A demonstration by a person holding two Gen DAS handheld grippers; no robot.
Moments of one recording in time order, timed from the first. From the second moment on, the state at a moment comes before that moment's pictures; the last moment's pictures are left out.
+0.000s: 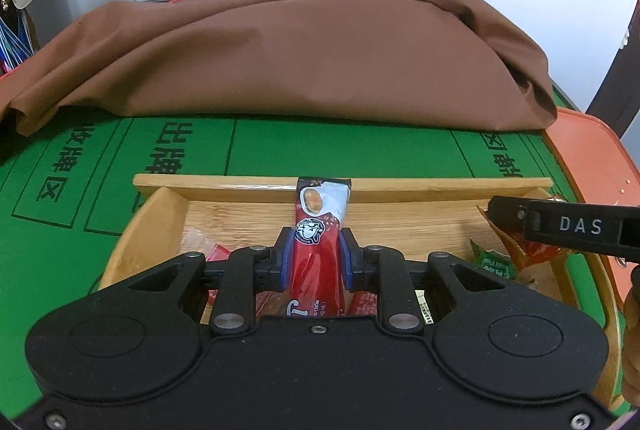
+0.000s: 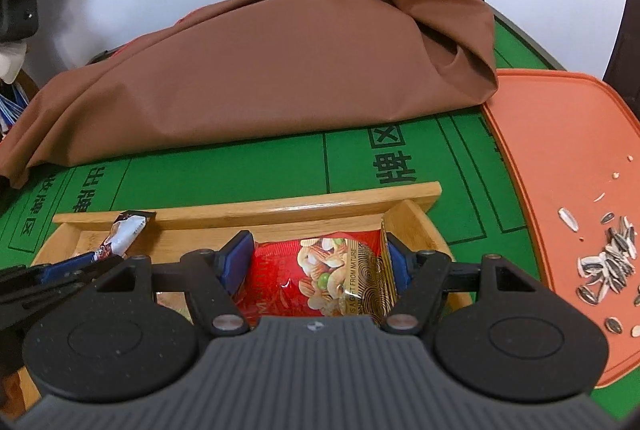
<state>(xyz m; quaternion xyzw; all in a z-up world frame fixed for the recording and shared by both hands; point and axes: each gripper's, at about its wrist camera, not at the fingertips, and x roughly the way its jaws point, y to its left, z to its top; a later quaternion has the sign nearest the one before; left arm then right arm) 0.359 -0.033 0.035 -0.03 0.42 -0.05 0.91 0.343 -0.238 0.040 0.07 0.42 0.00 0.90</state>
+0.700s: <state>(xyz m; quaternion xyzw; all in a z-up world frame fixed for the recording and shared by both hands) 0.363 -0.037 0.025 -0.03 0.42 -0.05 0.90 0.350 -0.231 0.028 0.07 0.43 0.01 0.90</state>
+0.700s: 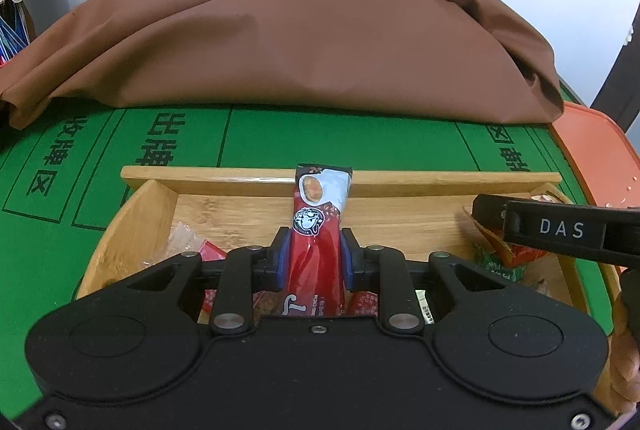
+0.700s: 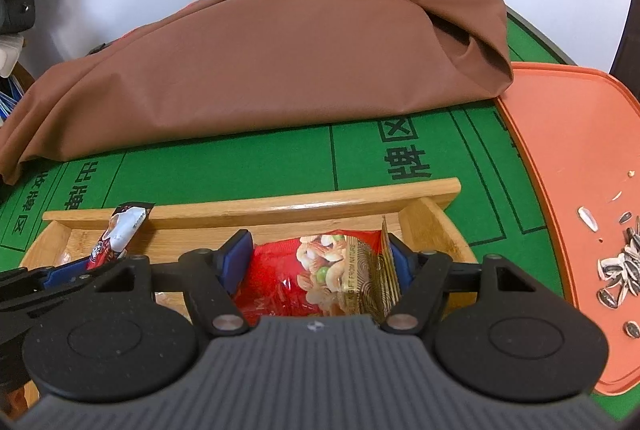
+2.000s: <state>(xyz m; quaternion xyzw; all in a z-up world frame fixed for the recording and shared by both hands) 0.317 -0.035 0.054 0.00 0.39 -0.03 0.92 0.301 -0.229 0.052 0.05 0.39 0.04 0.92</state>
